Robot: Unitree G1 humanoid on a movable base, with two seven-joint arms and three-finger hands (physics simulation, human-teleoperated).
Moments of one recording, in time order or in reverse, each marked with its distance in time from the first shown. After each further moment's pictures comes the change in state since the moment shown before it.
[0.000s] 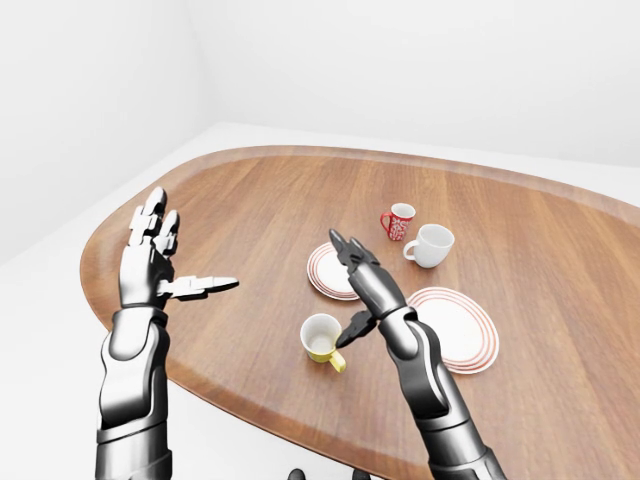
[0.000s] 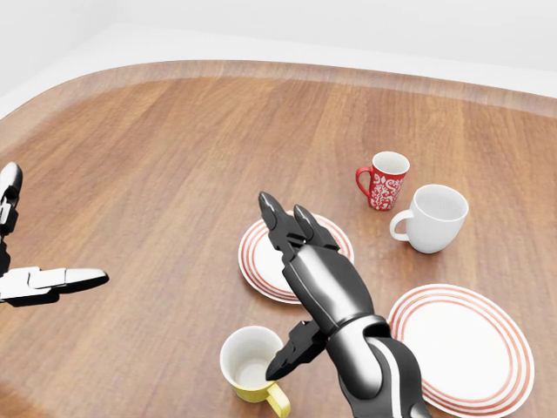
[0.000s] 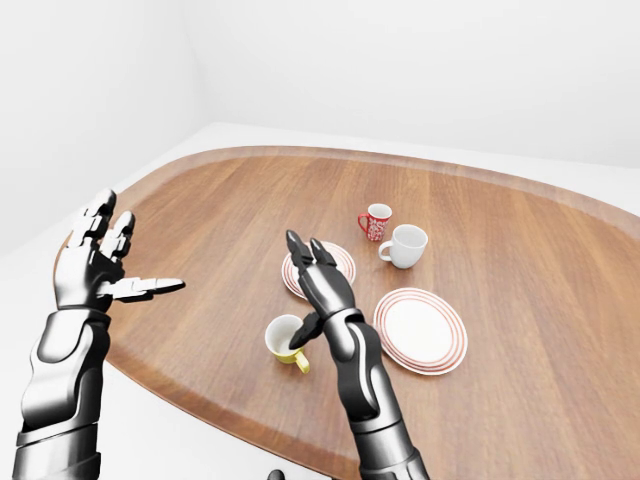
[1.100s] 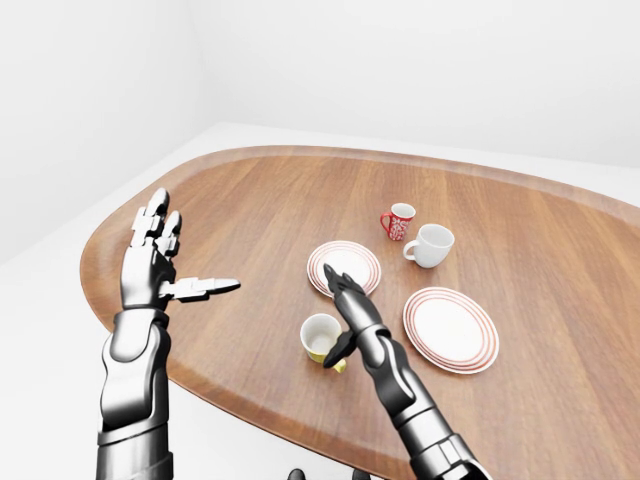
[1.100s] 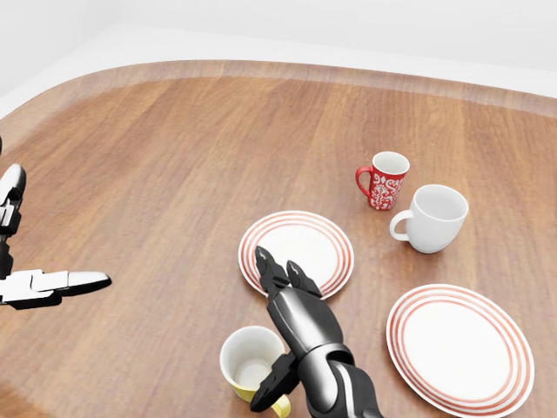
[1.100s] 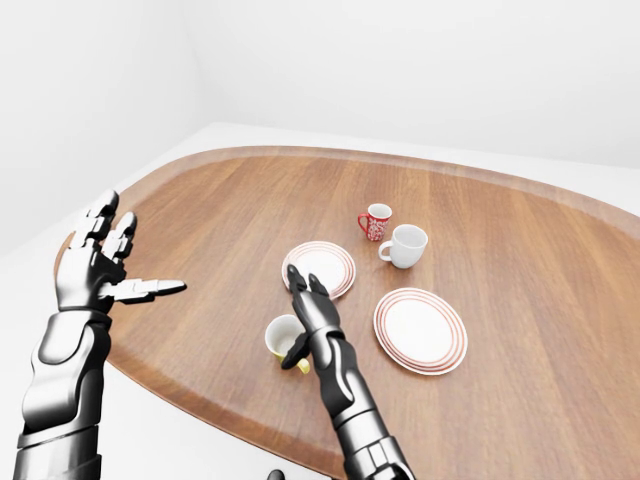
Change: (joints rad) left arm 0.010 -0.007 -0.004 -0.013 0.007 0.000 -0.007; right arm -0.065 0.054 0.034 0.458 0.022 0.000 -0.219
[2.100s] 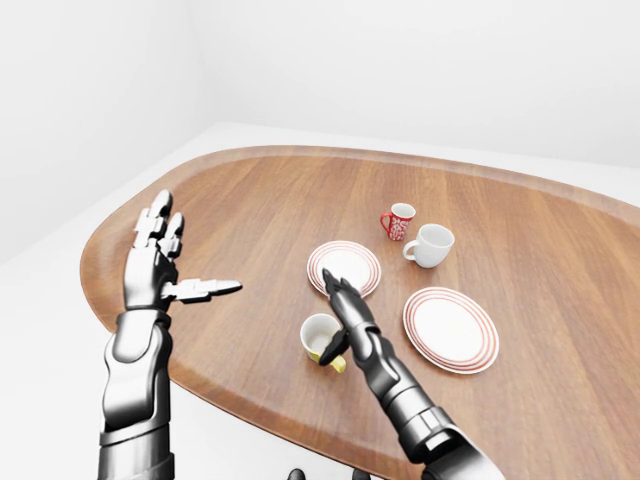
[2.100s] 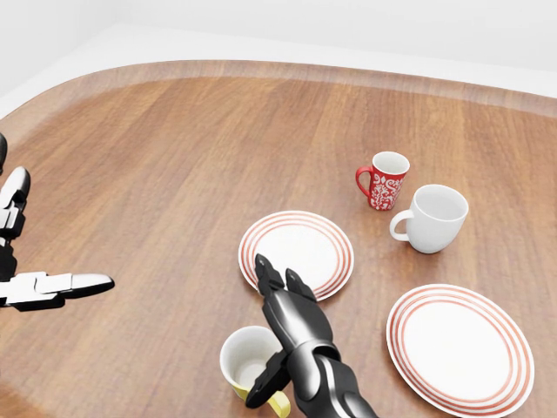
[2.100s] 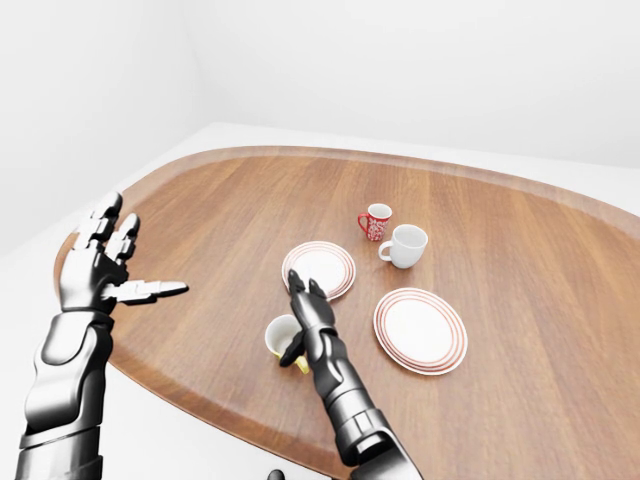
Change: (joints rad) left arm 0.004 -0.006 -0.006 0.002 0.007 0.000 -0.004; right arm -0.165 0.030 -0.034 0.357 0.030 -0.035 -0.142
